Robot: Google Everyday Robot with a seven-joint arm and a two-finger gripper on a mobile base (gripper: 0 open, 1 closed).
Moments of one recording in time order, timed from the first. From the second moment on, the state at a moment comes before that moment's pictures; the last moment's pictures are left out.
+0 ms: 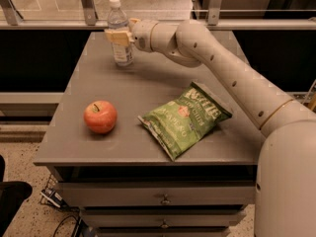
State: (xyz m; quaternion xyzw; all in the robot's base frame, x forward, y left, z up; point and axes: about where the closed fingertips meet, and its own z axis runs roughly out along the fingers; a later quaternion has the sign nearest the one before) arm 0.795 0.100 0.936 -0.37 0.61 0.32 0.62
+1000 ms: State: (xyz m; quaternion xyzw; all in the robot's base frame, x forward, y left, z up) arm 0.777 0.113 0.962 -0.39 0.59 0.35 0.61
